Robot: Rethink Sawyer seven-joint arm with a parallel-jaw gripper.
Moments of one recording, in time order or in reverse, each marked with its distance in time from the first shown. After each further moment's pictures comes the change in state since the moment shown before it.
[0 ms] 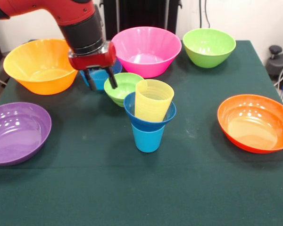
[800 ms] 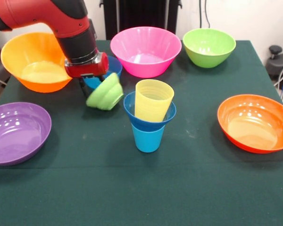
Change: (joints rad) arm -0.040 0.084 -0.050 0.001 -0.111 -0.066 0.000
